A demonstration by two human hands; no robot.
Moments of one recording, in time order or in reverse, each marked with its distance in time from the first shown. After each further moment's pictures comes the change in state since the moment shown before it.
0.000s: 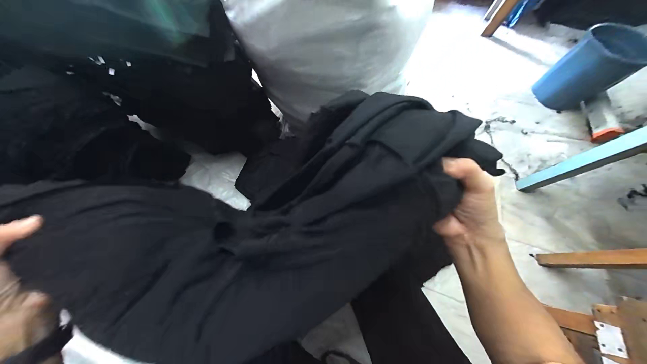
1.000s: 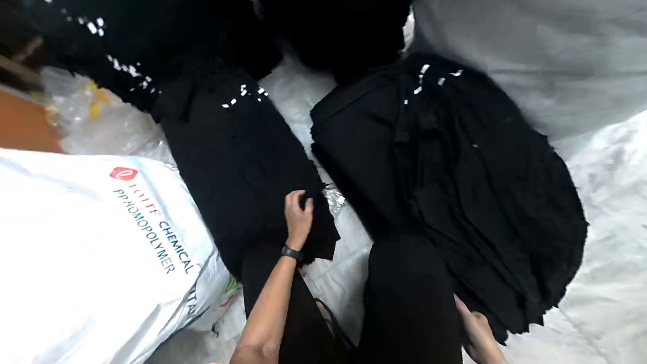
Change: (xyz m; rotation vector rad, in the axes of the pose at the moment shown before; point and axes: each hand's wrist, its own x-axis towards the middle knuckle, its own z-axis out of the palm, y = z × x) left_hand -0.163 -0.224 0.149 0.674 -0.060 -0.478; right_hand -0.145 0.149 -0.210 -0.917 0.613 1.095
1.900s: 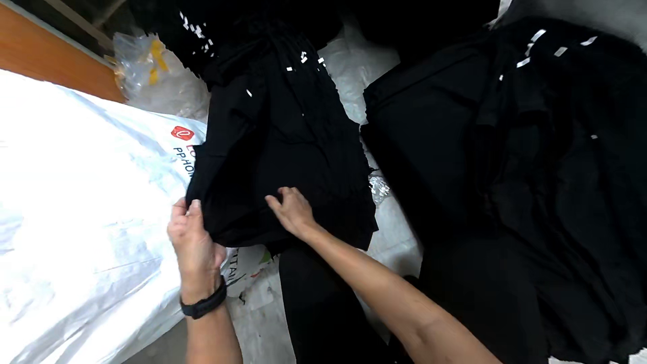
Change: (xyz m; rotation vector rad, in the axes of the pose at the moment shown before) left_hand -0.097 0.006 -0.251 -0.666 0.609 -0.050; right_hand -0.239 -0.137 0.375 -0.626 -0.957 -0.844
